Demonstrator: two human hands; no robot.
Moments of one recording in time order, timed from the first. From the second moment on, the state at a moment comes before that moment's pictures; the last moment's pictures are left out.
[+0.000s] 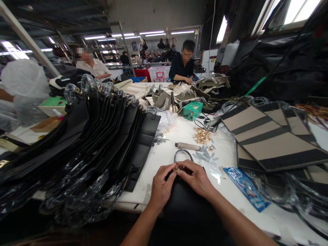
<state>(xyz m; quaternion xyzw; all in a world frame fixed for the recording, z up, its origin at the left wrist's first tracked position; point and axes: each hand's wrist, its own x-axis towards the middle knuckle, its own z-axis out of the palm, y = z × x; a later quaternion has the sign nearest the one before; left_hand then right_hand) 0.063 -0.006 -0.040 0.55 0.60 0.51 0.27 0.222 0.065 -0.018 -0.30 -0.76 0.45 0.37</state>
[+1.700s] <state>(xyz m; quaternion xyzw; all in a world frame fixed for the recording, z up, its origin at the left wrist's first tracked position) 0.090 -0.024 -0.009 0.15 0.49 0.56 0.65 0.306 0.057 0.045 -0.32 -0.57 0.65 0.39</state>
